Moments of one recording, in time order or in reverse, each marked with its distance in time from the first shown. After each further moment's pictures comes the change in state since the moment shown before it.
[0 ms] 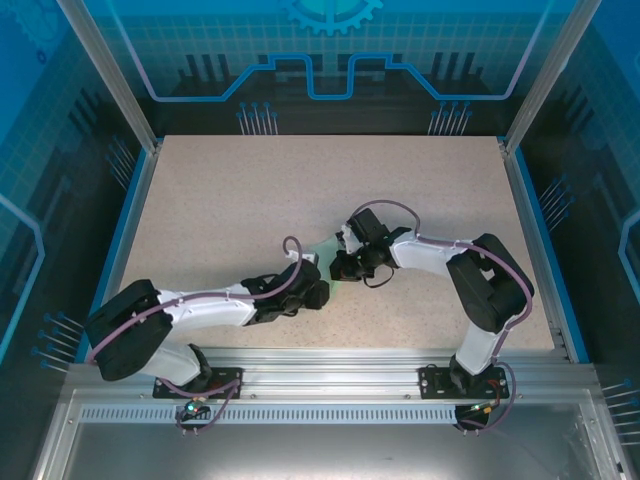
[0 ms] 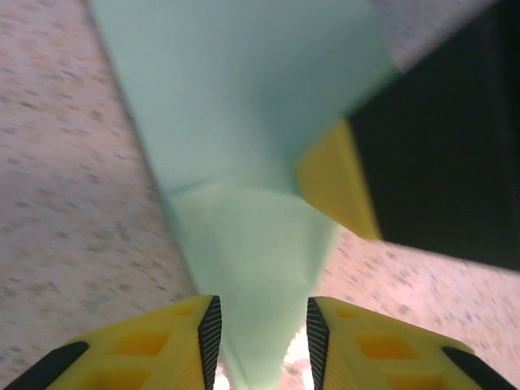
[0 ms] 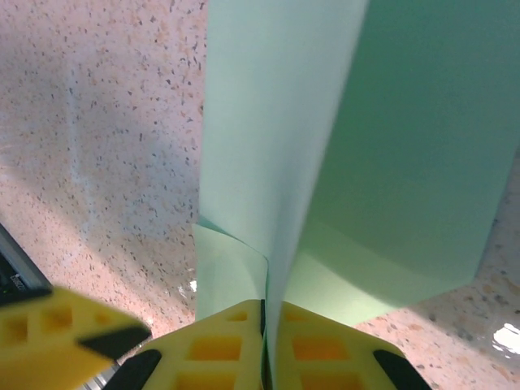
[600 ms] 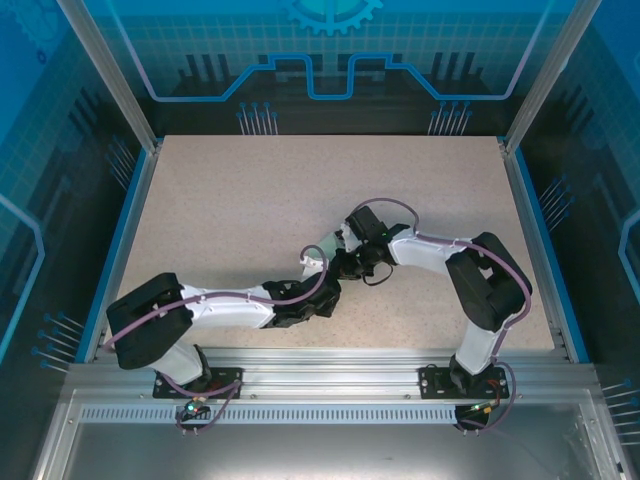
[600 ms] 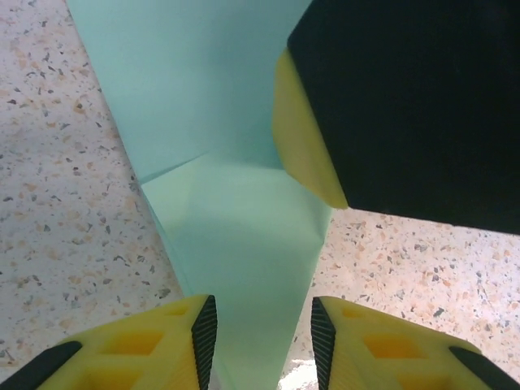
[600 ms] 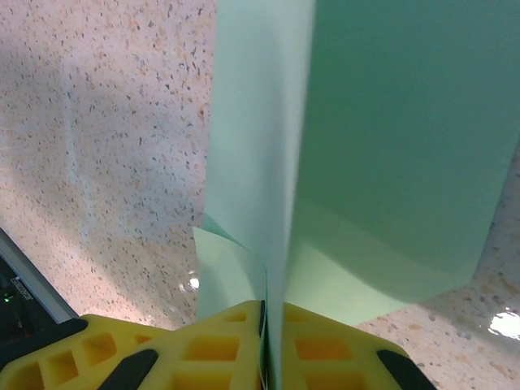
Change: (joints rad) left arm -0.098 0.119 0.100 -0.098 -0.180 -0.004; right arm 0.000 0.013 0.034 -0.036 -0.001 0.003
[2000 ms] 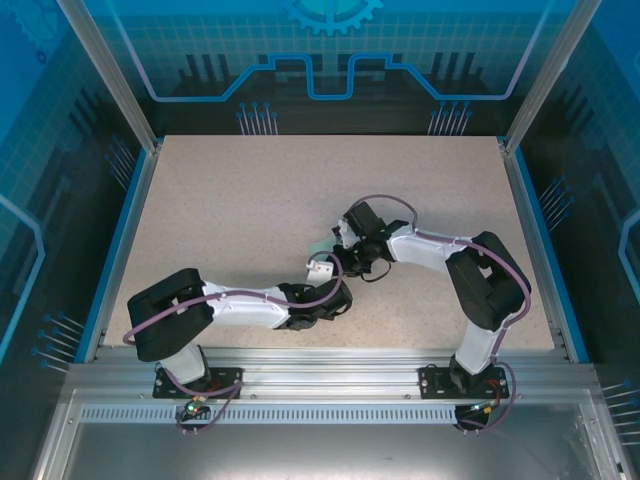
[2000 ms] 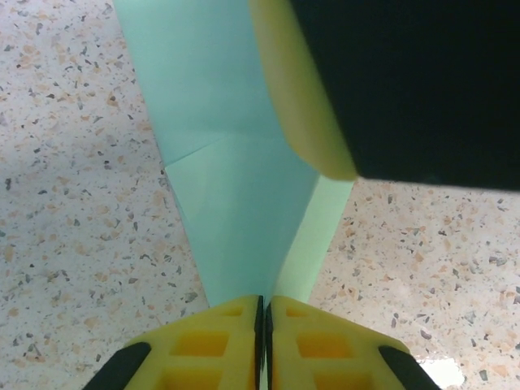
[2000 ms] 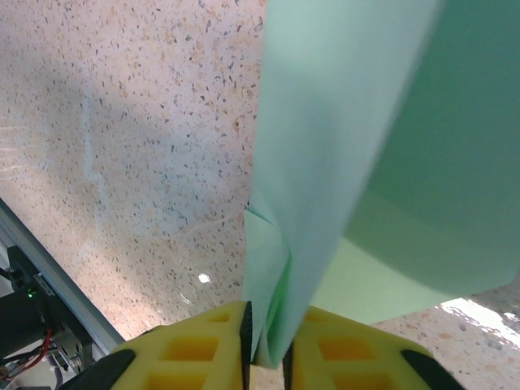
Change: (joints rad) left arm -0.047 0.104 0.063 -0.084 -0.132 -0.035; right arm 0.003 0.006 0.038 -0.023 -0.024 0.002
